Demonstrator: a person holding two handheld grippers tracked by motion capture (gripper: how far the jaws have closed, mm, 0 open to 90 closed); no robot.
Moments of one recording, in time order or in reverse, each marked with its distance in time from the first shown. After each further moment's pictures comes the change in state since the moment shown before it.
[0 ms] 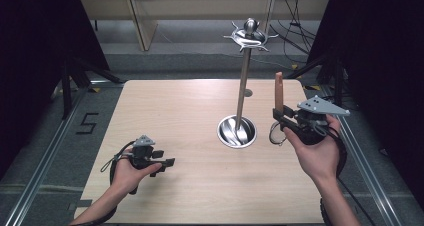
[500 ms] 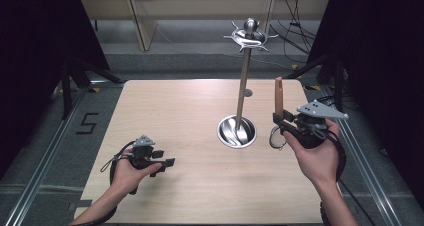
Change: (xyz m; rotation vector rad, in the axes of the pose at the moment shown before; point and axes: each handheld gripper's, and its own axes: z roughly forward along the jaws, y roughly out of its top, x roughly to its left) left arm 0.000 0.000 0.000 -0.001 0.000 0.001; right arm 0.000 -0.010 0.000 0.041 0.010 0.032
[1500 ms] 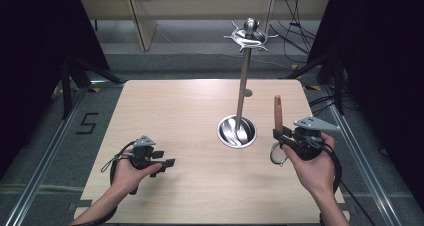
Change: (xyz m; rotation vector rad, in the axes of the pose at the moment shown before) left arm 0.001 -0.001 0.001 0.001 -0.015 0.002; right arm -0.006 -0.040 0.009 0.121 0.005 0.044
